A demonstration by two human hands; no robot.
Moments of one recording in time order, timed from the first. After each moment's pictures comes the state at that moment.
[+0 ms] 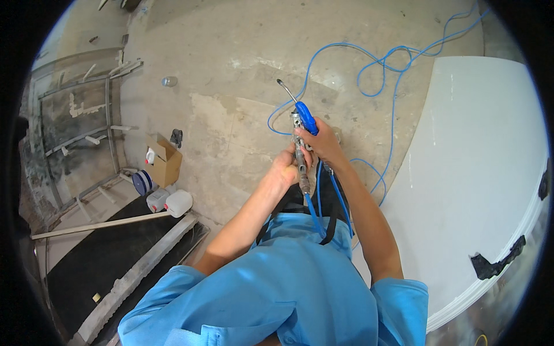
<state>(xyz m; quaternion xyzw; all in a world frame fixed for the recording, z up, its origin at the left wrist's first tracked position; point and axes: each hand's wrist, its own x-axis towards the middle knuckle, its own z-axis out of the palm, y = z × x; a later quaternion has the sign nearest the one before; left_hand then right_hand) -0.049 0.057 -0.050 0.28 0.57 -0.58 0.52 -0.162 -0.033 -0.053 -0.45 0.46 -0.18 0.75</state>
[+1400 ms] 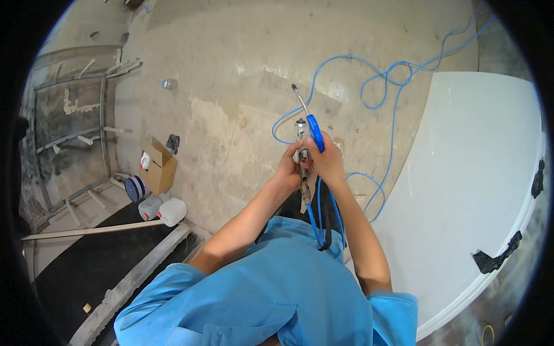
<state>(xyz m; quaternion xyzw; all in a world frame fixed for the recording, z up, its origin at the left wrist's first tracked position) 0.015 0.085 -0.045 0.40 0.35 -0.68 0.50 -0.103 0.020 -0.014 -0.55 0.56 -0.17 0.59</state>
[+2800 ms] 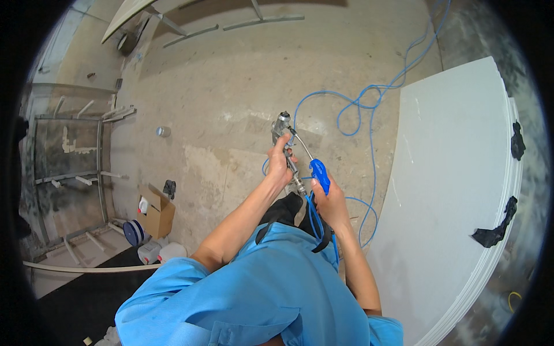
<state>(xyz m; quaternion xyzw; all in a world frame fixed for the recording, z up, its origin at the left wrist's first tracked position) 0.013 0.007 0.016 0.58 0.09 -0.56 0.59 -0.165 0.062 0.107 -0.46 0.58 -0.19 0.64</state>
